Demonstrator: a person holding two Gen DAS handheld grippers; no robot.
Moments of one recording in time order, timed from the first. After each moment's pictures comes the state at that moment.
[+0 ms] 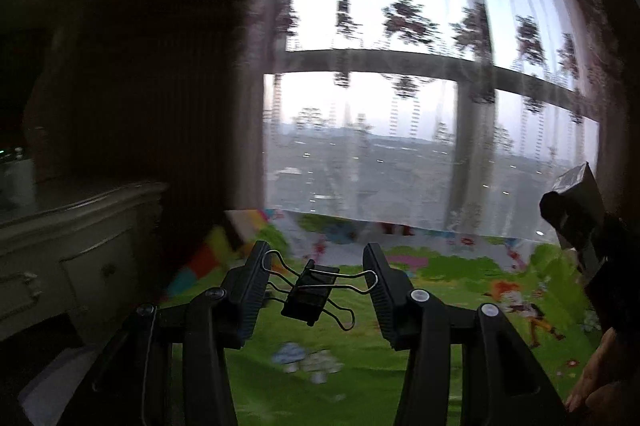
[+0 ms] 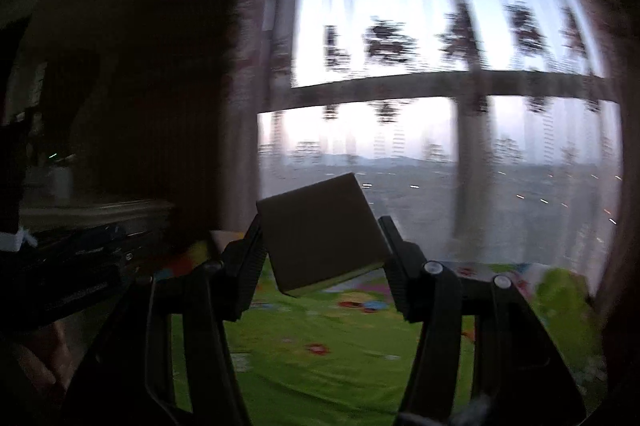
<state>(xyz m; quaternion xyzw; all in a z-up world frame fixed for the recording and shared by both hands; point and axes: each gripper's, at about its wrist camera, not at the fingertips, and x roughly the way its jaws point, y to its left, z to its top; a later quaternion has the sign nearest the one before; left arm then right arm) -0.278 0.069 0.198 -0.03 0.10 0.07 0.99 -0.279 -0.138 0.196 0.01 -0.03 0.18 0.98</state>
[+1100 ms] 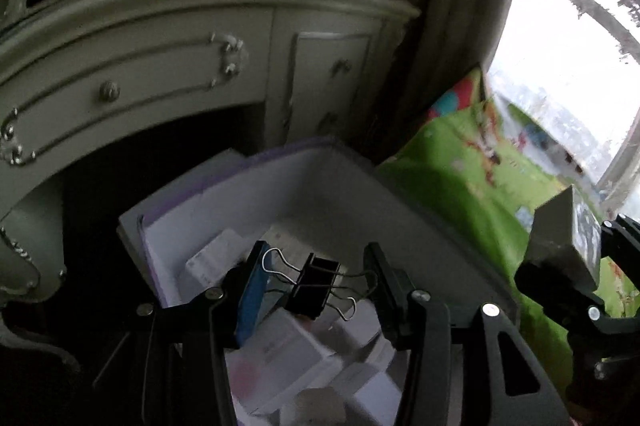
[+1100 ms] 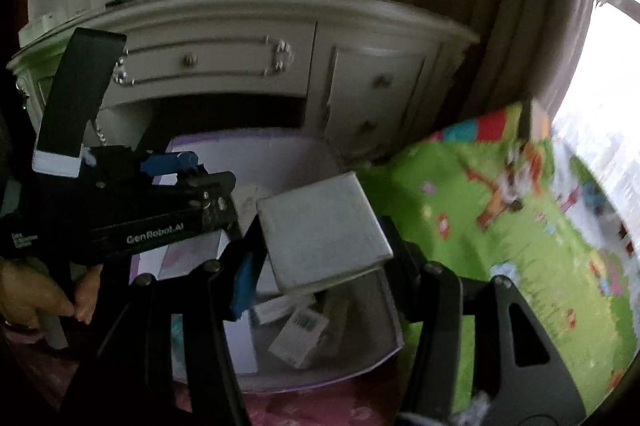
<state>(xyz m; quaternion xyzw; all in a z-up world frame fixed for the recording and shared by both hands) -0.380 0.278 0.057 -0.21 0.34 0.29 0.87 -0.297 0.142 0.102 -0.23 0.24 0.53 0.78</state>
